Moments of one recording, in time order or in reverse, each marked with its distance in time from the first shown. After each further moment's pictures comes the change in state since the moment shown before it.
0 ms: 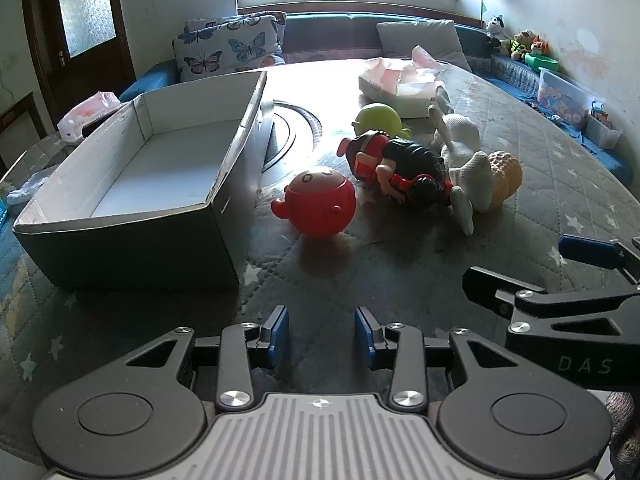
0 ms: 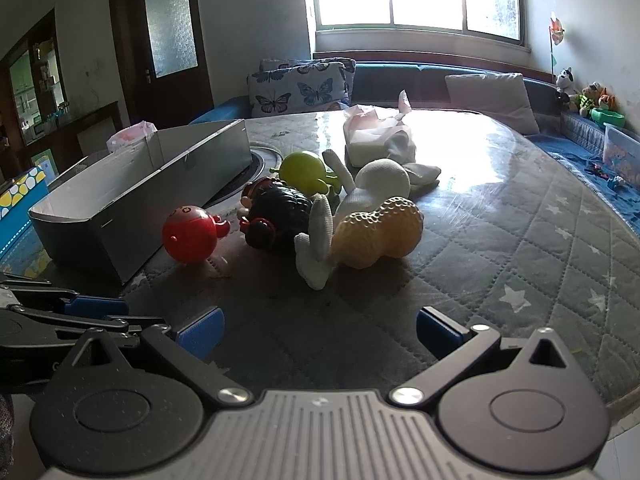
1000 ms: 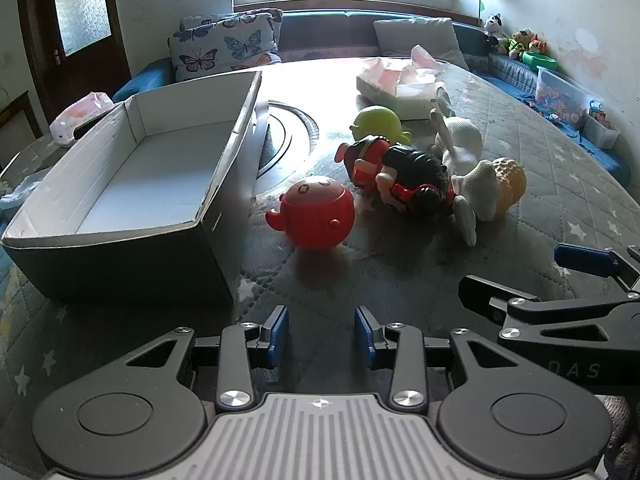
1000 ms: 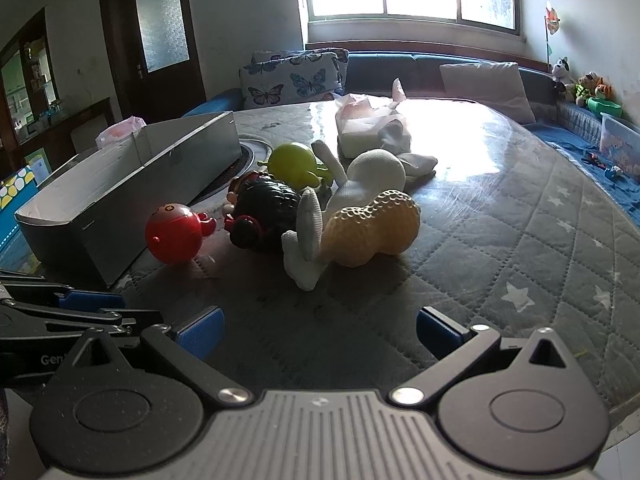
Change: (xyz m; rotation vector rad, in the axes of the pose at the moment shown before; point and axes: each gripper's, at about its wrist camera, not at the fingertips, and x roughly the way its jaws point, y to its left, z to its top) left arm 0.009 0.001 0.011 0.001 0.009 -0.012; right arm 0.012 -0.004 0.004 0.018 0.029 -0.014
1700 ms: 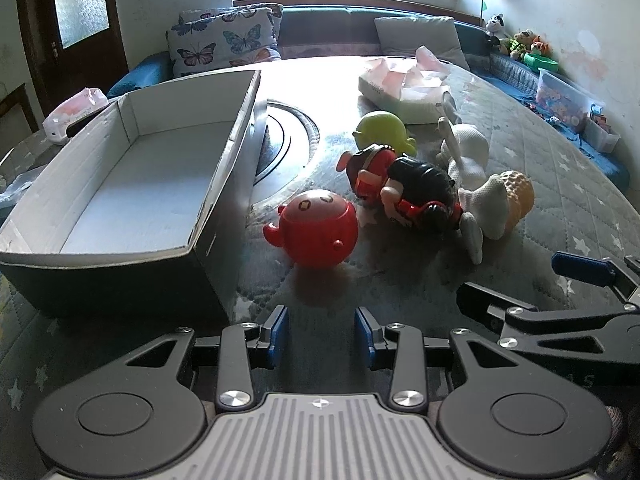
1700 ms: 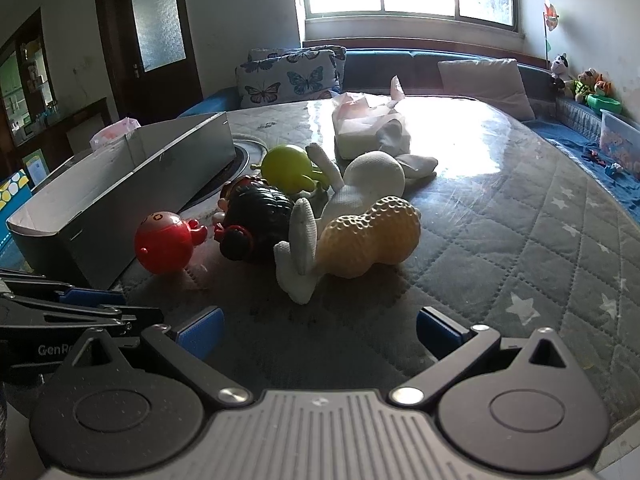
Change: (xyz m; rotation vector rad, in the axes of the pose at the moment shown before) left arm 0.012 0.004 0.015 -0.014 0.018 -0.019; right arm 0.011 -0.003 0.009 0.012 0.011 -0.001
